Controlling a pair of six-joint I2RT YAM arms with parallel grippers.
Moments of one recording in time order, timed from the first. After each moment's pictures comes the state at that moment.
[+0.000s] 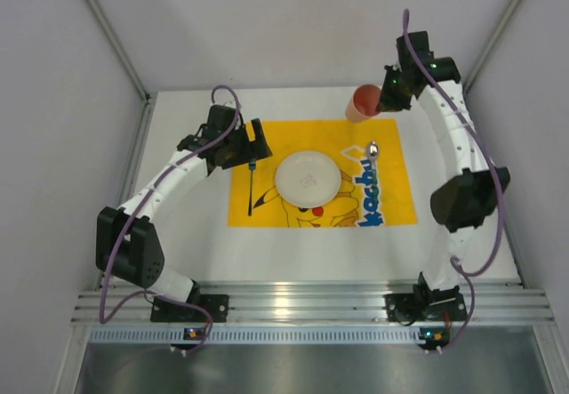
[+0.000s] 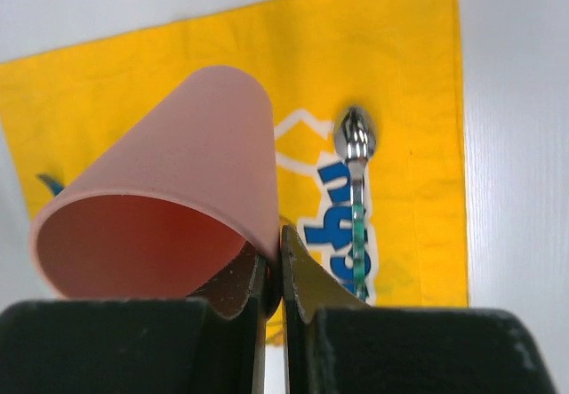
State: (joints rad) left arm -0.36 1.52 1.25 -0.50 0.06 -0.55; right arm 0.20 1.84 2.09 -1.13 -0.01 0.39
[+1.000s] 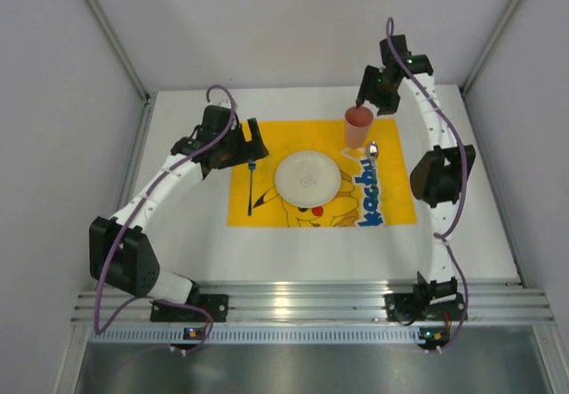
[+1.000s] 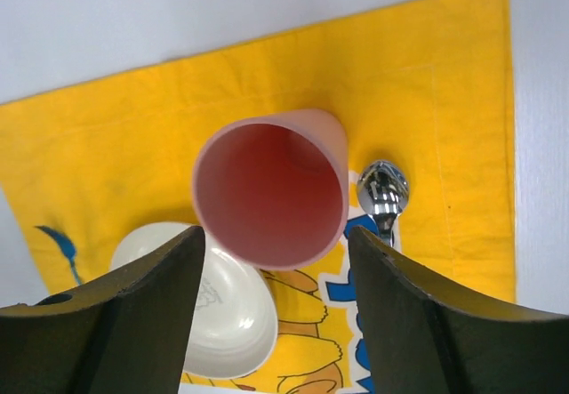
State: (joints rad) left arm -0.36 1.45 1.23 -0.52 0.05 -0.54; right arm 0.19 2.28 2.43 -1.16 -0.01 0.46
